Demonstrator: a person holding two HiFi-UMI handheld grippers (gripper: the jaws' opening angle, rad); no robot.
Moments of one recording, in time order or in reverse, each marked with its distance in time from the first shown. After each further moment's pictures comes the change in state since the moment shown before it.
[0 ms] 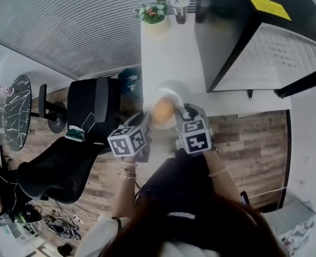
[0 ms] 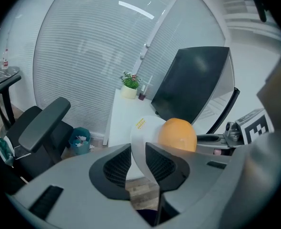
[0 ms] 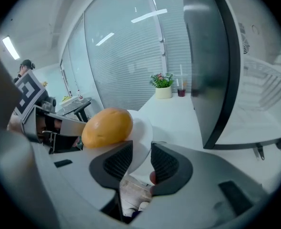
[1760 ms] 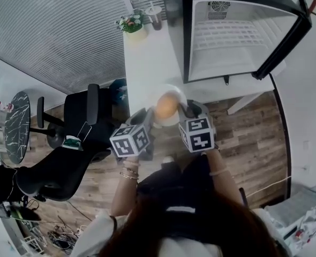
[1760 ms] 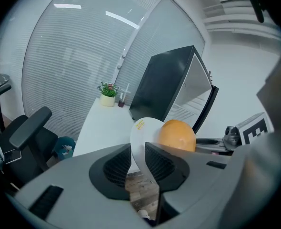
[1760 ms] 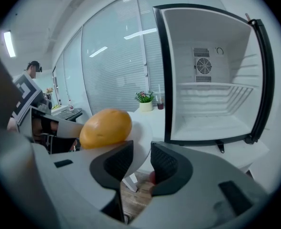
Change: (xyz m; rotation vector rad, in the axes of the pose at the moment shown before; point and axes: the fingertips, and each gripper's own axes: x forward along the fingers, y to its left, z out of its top) left arm -0.026 -0.109 -0.007 0.096 -0.110 -0.102; right arm -0.107 -0.047 -0.013 0.048 -0.160 -0.137
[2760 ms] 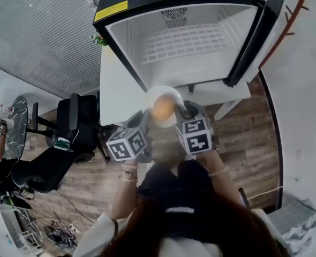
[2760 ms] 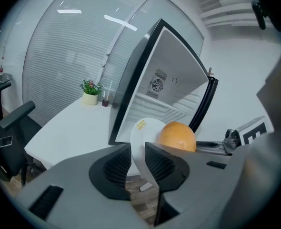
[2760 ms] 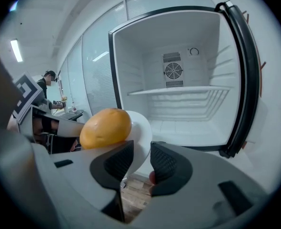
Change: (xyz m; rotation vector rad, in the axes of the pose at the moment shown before) left arm 0.074 -0.154 -0.004 -0.030 -0.048 0.051; right arm -0.055 -0.162 -0.001 -0.020 -0.028 0.058
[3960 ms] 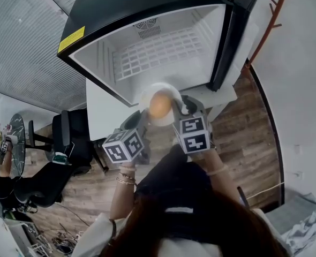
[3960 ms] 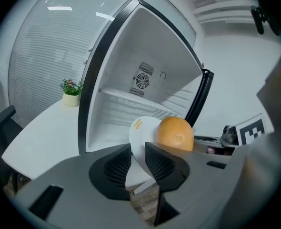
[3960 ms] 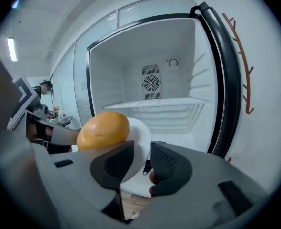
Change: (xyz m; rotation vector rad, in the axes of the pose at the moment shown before) left arm 0.055 -0.070 0.021 0.056 0.015 -0.071; right arm -0.017 -0.089 0.037 0.025 -0.103 -0.093
